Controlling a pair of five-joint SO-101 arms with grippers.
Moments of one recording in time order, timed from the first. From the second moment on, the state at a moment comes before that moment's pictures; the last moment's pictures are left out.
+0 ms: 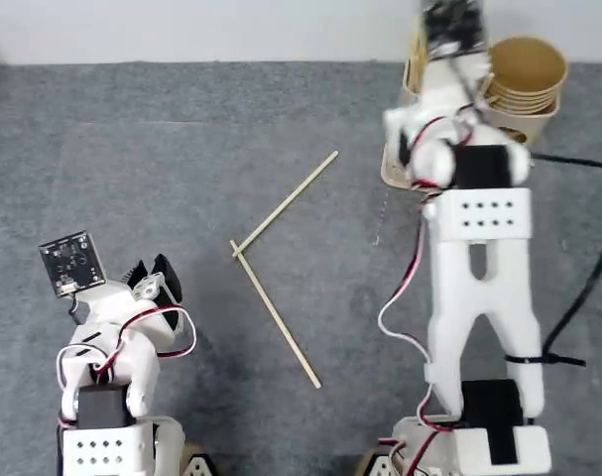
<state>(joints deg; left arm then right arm) -7.4 -83.2 78.3 53.0 22.8 -6.8 -6.5 -7.6 64.2 6.4</state>
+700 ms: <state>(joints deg) -7.4 -83.2 78.3 53.0 22.8 -23.8 24.8 -10.3 54.8 -16.3</state>
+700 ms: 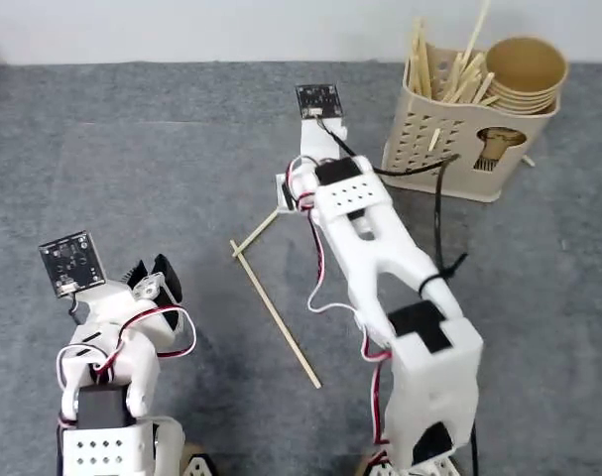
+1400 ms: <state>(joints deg) -7.4 -83.2 78.3 53.0 22.8 -24.0 56.8 -48.7 67.5 -17.4</state>
